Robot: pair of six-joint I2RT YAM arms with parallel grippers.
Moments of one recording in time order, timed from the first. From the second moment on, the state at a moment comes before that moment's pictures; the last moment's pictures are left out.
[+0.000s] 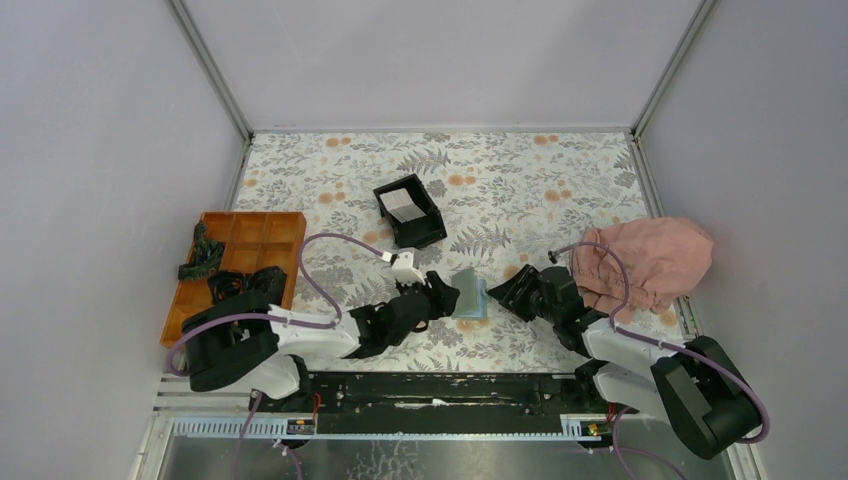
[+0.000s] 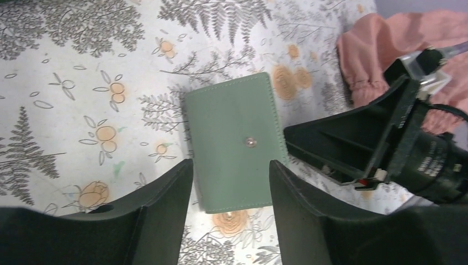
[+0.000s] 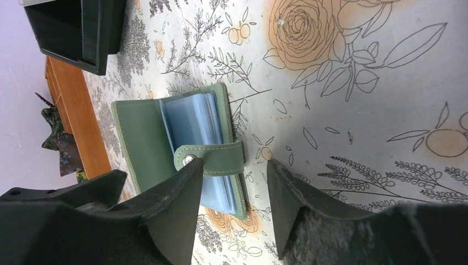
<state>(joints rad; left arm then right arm) -1.15 1.42 0.47 0.50 -0.54 -0.95 0.48 1.09 0.16 0.29 -0.11 1.08</state>
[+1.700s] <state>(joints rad) -1.13 1.68 0.59 0.47 -0.44 -0.94 0.45 1.11 0.10 0.43 -0.16 1.13</state>
